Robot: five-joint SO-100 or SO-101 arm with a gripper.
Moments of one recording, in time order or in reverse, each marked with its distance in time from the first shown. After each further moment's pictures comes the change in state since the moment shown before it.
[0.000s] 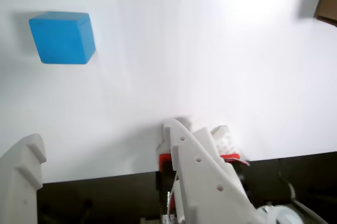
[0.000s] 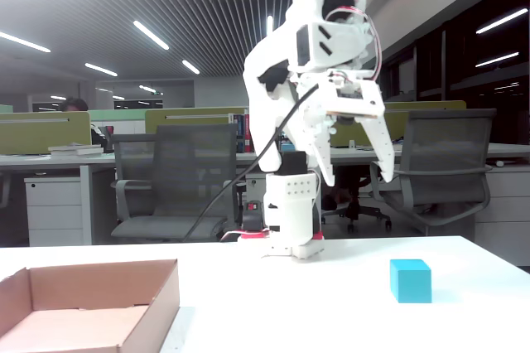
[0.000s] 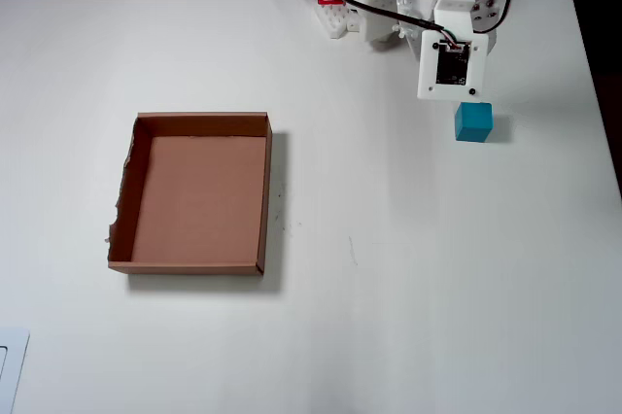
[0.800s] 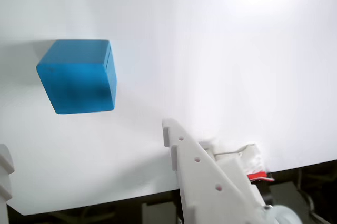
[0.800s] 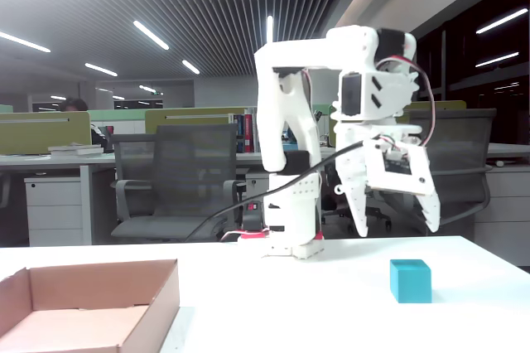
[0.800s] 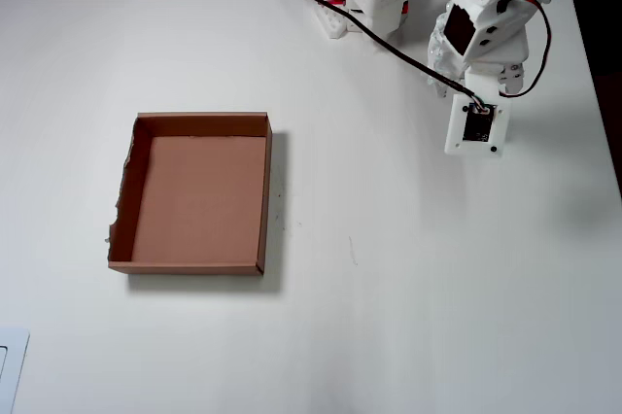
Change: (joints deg) arm -4.9 -16.4 3.5 -18.7 6.2
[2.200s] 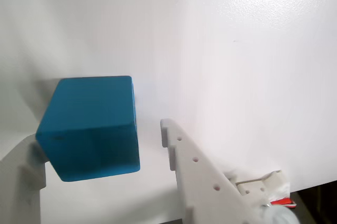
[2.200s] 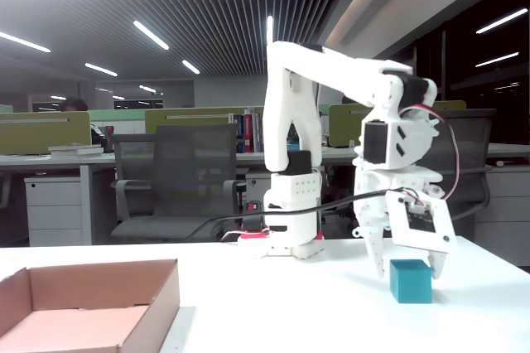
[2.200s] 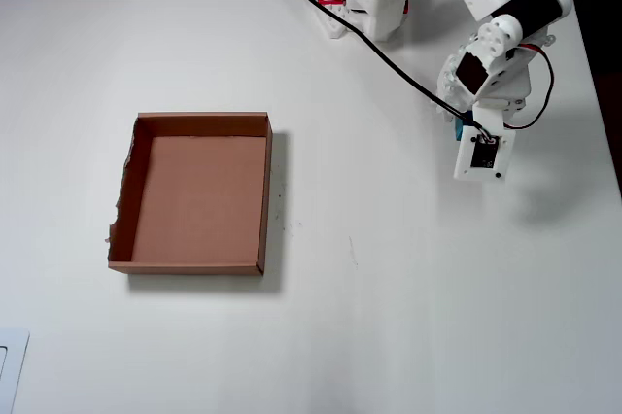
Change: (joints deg) arm -4.0 -10.3 5.2 -14.1 3.7
